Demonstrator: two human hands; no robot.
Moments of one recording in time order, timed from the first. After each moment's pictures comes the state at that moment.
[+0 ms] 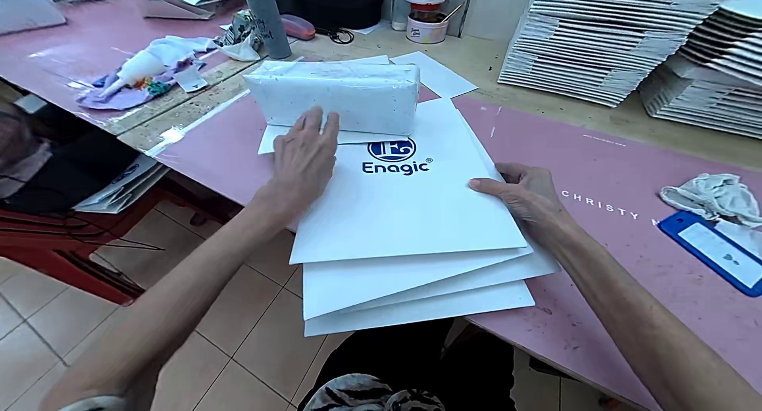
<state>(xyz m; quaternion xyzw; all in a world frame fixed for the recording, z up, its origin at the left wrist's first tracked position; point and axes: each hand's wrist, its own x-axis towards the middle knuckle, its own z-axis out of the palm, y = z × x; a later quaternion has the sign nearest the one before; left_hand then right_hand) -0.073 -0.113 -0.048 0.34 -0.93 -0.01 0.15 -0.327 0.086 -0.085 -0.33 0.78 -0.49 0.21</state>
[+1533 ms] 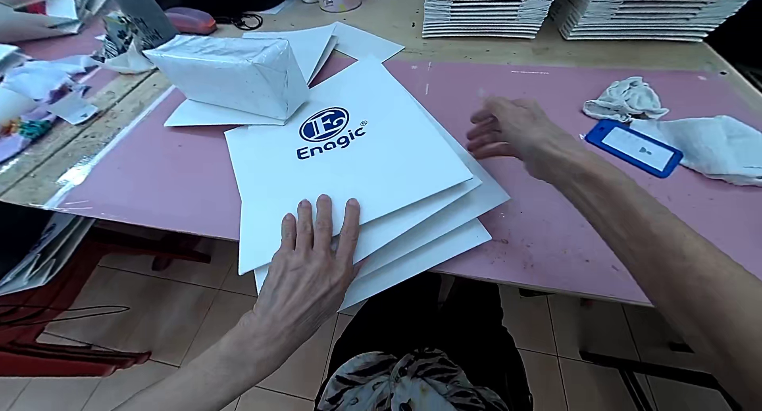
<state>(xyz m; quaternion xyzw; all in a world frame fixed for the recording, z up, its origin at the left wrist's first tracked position) -0.036 0.009 -0.100 0.08 -0.97 0.12 0.19 -0.334 0.138 -0.046 -0.30 0.80 -0.45 0.24</state>
